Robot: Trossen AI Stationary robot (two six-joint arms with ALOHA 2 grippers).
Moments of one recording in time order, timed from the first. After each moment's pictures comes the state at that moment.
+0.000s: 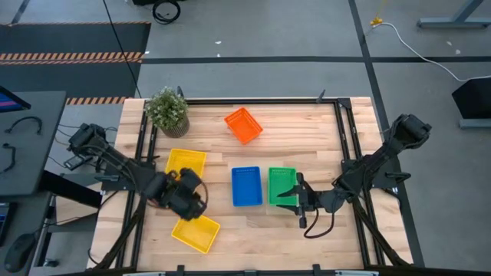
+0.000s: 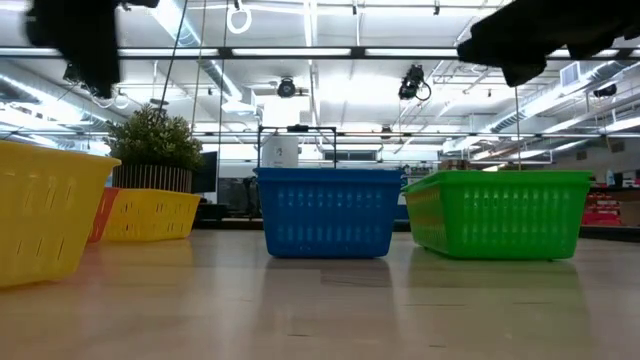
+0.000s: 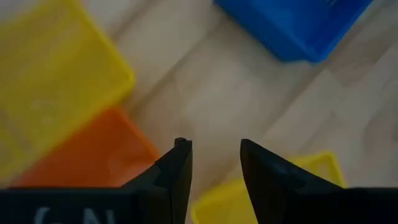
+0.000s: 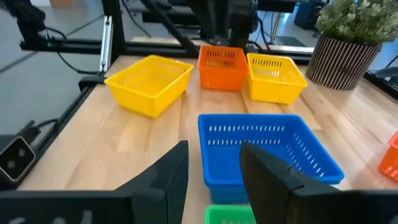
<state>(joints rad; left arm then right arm) -0.58 1.42 1.14 -1.05 -0.37 -1.35 0.66 1.38 0.51 0.52 0.66 0.16</state>
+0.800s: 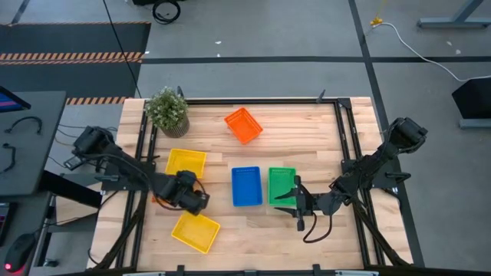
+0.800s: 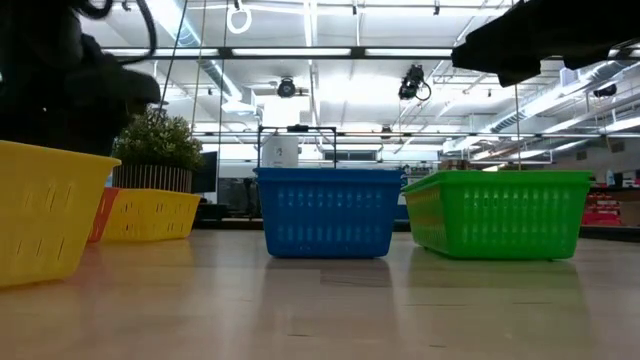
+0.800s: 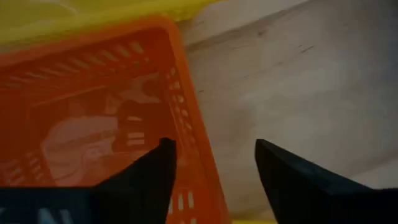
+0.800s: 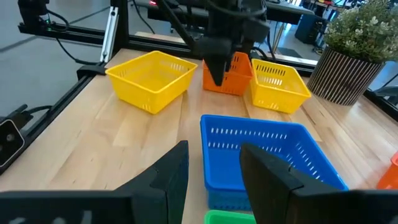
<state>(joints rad) -0.50 1.50 0.84 -0.79 -0.24 -1.71 0.66 1.46 0.51 0.62 0.66 0.06</state>
